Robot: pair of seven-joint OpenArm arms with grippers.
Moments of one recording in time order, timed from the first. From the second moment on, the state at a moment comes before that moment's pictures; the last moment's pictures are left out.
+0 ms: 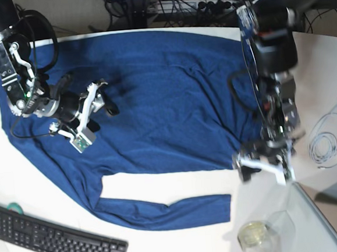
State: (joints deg) left arm -14.0 -6.1 -13.9 58.0 -12.5 -8.8 15.5; right arm -3.6 20.2 -15.8 84.0 23.7 26.1 -32.9
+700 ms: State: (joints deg) left arm 6.7 -7.5 -14.2 66.2 -12.5 -9.0 15.1; right arm -3.2 20.2 -15.6 83.9 23.6 26.1 -32.9
